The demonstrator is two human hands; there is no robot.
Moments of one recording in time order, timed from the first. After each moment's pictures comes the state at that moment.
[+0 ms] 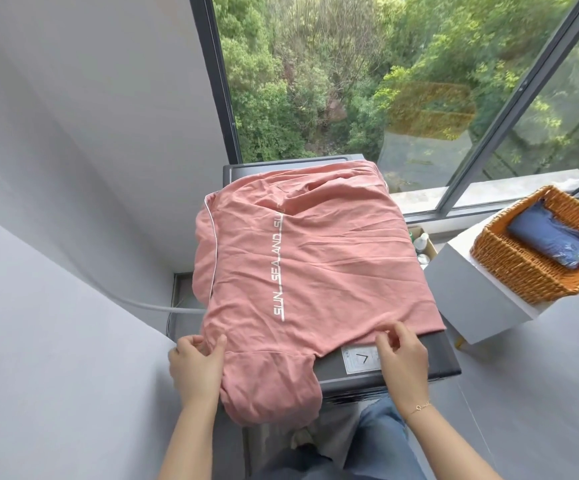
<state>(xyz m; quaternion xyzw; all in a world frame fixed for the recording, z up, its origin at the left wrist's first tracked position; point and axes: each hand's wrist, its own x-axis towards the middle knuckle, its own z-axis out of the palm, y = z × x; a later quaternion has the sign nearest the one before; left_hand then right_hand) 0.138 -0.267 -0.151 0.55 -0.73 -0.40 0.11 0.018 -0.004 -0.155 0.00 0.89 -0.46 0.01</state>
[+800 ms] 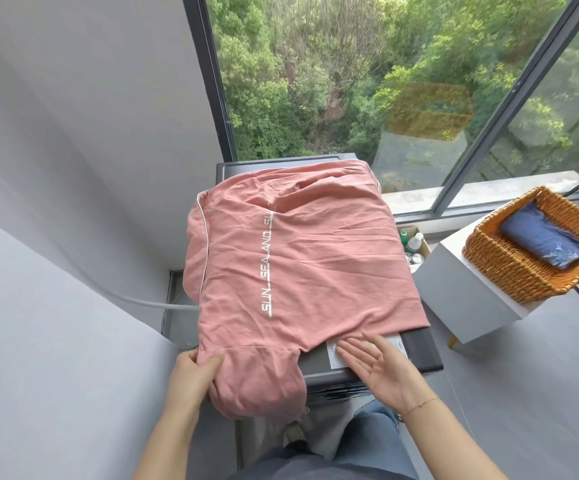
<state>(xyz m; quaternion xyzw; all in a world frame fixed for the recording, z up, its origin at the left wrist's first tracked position) 0.155 -0.252 -0.140 0.54 -0.62 -0.57 -0.02 0.016 0.006 -0.132 0.34 0.39 -0.77 0.38</state>
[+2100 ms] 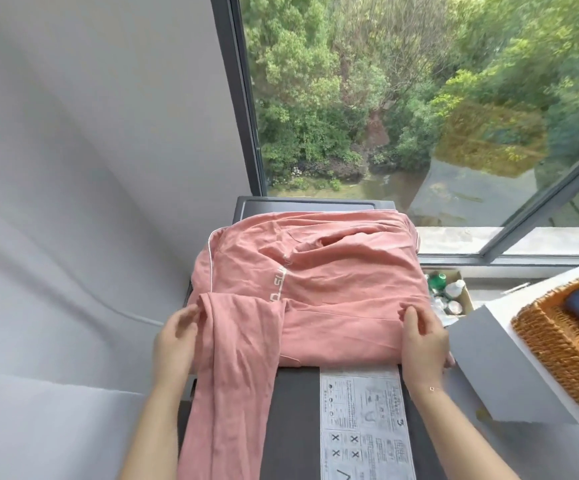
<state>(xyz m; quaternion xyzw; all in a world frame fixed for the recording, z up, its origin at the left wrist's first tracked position) 0.023 -0.330 -0.126 0.52 -0.61 -0.56 0.20 -0.177 -0.045 -0.133 0.01 0.82 -0.57 0.01</state>
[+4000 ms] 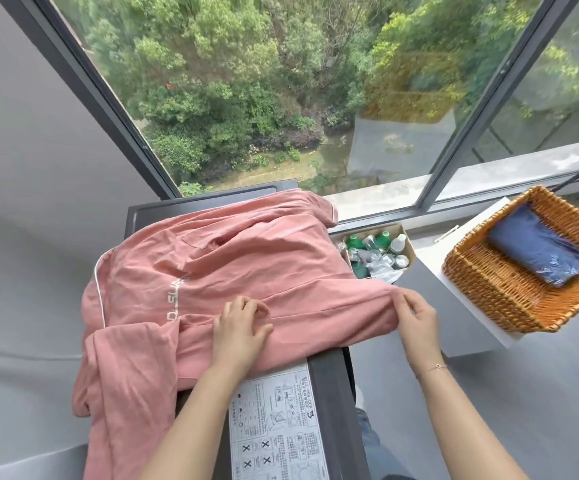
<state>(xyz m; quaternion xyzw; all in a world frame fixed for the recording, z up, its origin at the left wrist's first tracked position) -0.146 -0.159 -0.141 0.24 -0.94 -0.23 -0.05 -0.257 0.095 -0.155 0.06 0.78 -0.62 0.08</state>
